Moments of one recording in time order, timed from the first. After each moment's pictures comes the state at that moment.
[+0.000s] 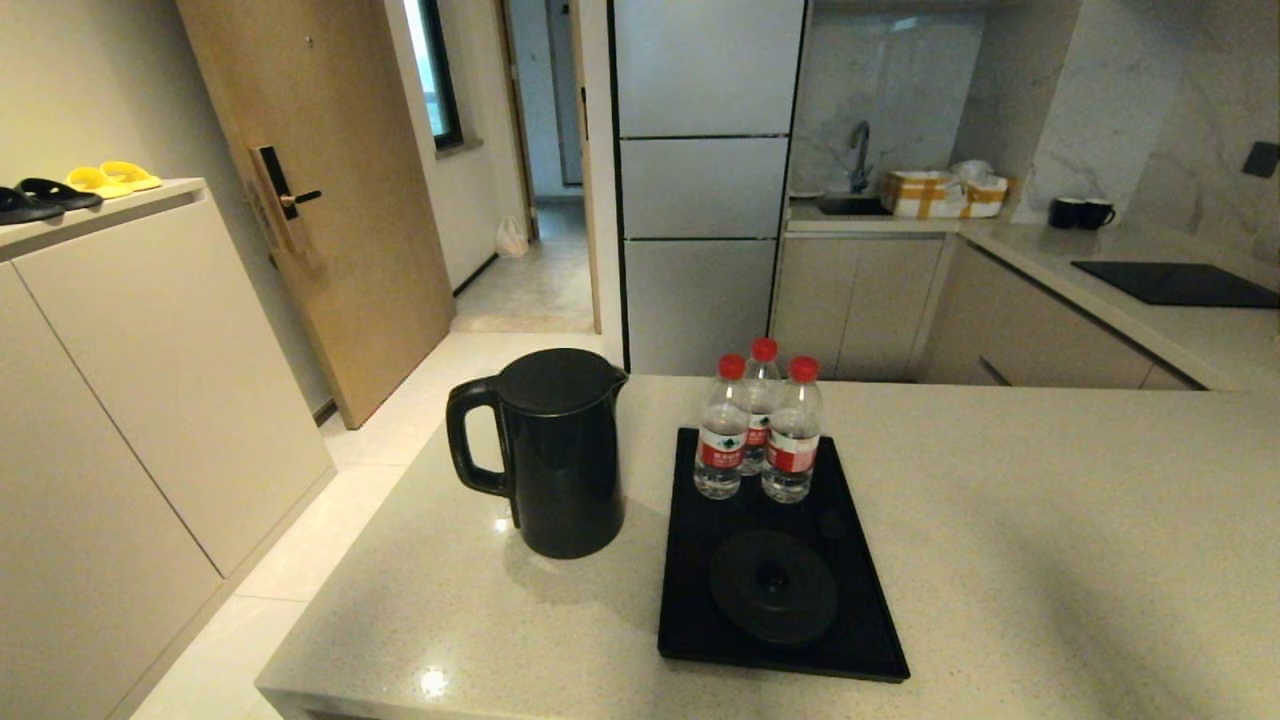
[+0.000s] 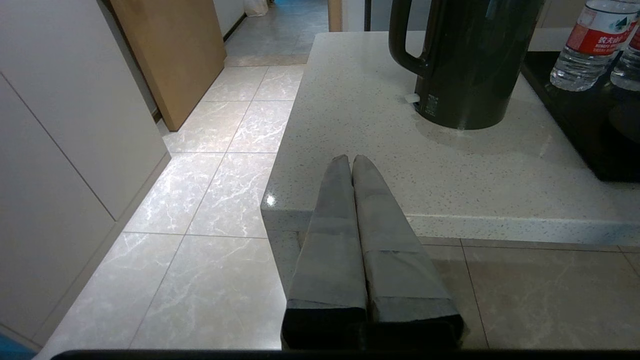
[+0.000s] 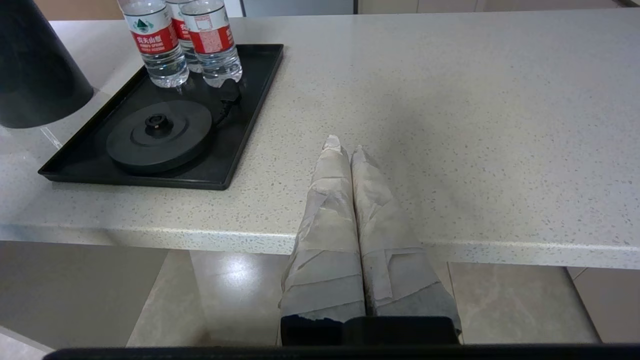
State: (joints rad) left arm 0.00 0.00 0.00 0.05 0.00 0.04; right arm 0.00 0.00 -0.07 0.17 -0.01 0.00
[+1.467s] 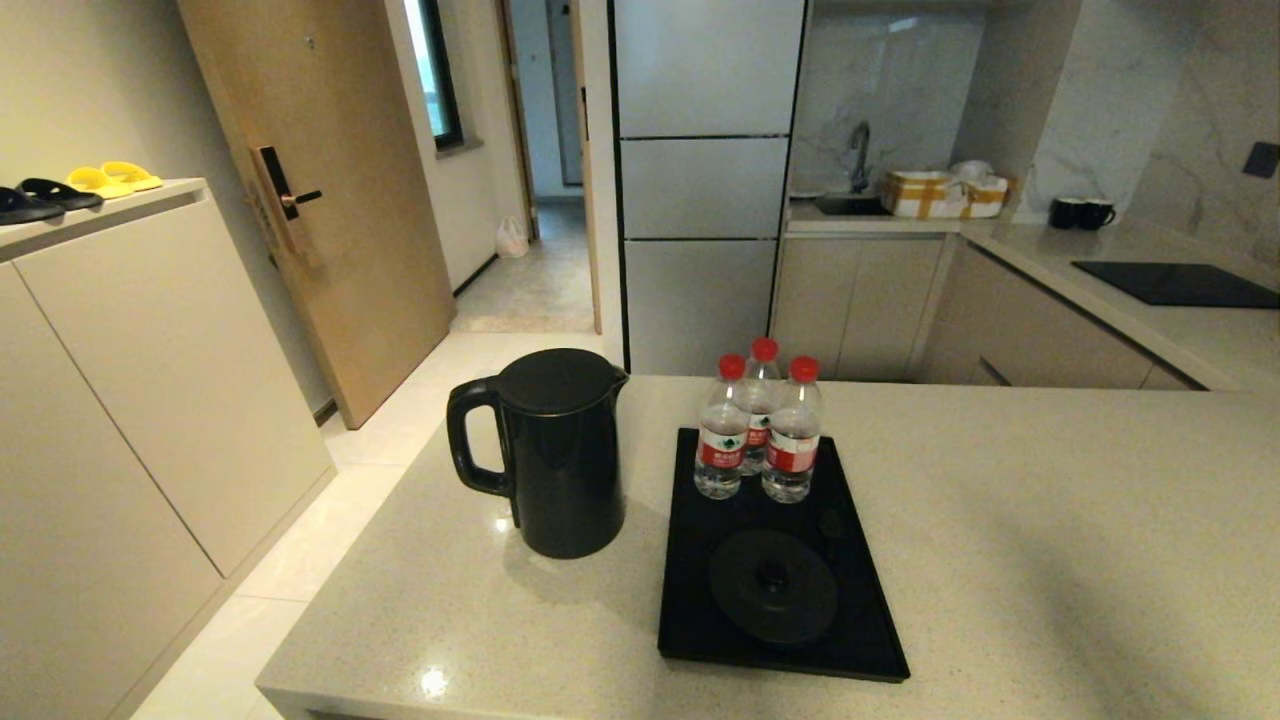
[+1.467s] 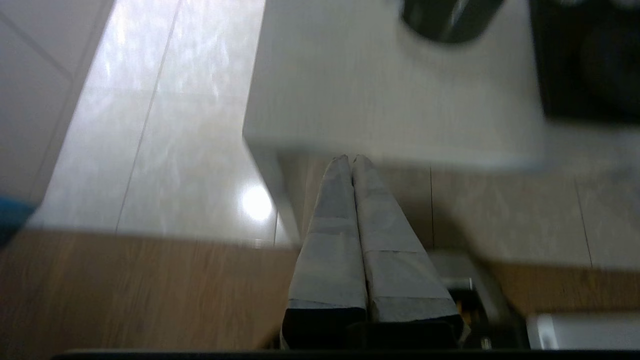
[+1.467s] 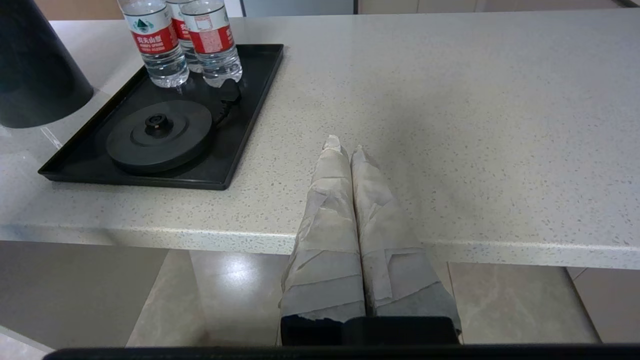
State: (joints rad) left arm 0.00 0.63 -0.68 0.57 -0.04 -0.02; right arm 0.00 0.00 -0.07 0.17 -0.01 0.00
